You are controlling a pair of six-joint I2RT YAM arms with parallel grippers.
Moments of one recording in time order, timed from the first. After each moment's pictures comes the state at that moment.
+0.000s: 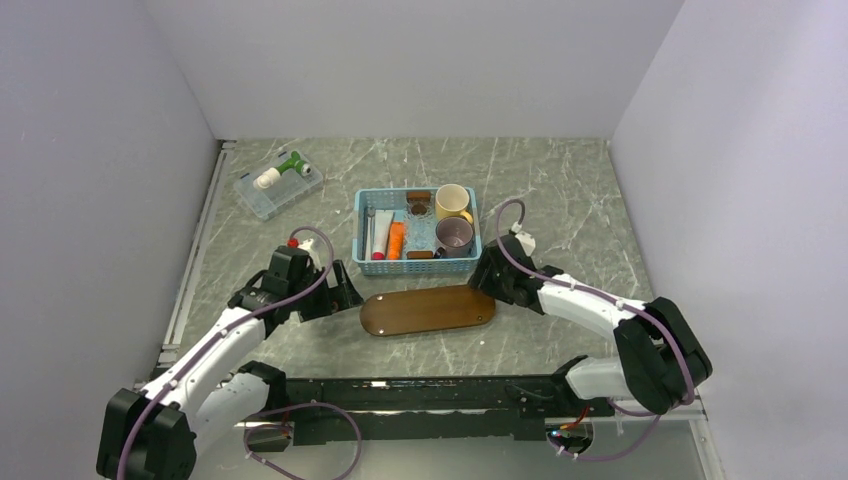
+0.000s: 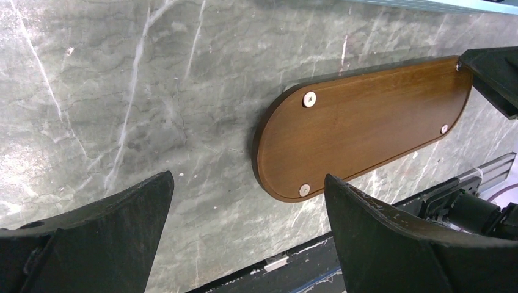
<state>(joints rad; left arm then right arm) -0.35 0.90 0.49 -0.45 0.26 -0.63 0.55 1.31 0.58 -0.19 0.17 0.87</state>
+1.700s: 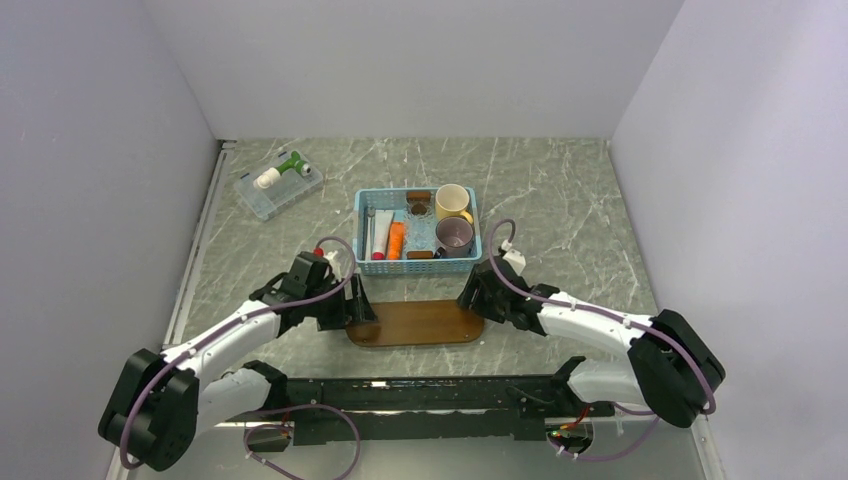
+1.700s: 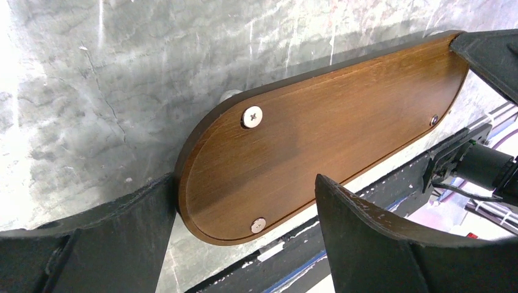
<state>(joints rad) -0.45 1.07 0.45 -0.32 0.35 -0.64 0.73 1.22 0.49 -0.17 0.19 1.00</state>
